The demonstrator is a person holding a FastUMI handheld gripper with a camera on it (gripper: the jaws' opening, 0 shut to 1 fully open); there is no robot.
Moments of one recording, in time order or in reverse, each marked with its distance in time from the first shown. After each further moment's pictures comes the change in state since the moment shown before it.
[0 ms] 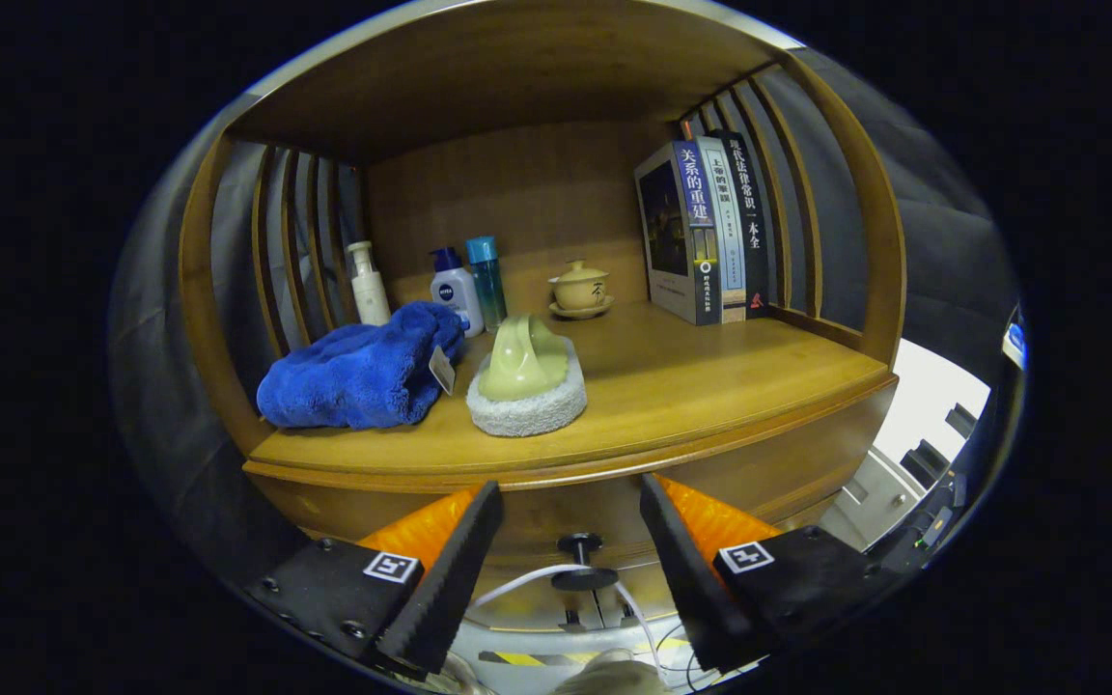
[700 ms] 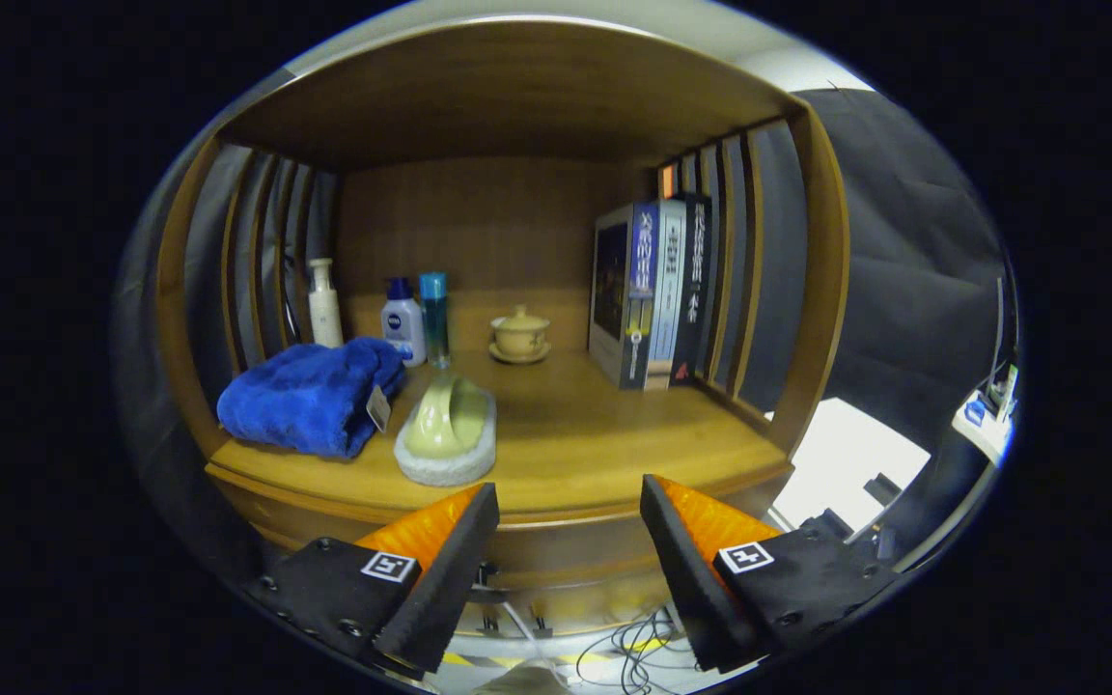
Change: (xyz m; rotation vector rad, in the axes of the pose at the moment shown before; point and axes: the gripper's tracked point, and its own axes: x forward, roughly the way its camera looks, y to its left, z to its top) arm -0.036 -0.051 0.077 -0.141 -0.072 -0.143
